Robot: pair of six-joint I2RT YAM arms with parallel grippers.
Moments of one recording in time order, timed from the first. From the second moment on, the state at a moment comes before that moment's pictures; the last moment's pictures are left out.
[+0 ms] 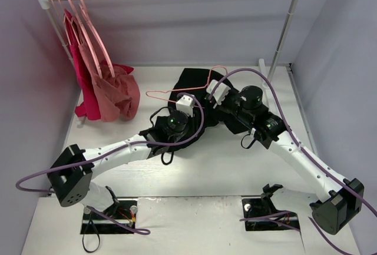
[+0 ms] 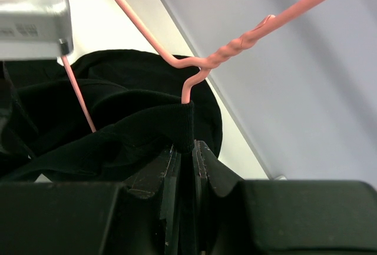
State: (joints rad) left arm -0.92 1.43 0.95 0.07 -0.26 -0.48; right arm 0.57 1.13 1.00 -0.10 -0.11 -0.67
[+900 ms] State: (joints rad) left arm -0.81 1.33 0.96 -0.12 -0.41 -0.51; right arm 0.59 1.11 1.00 -0.13 -0.06 -0.65
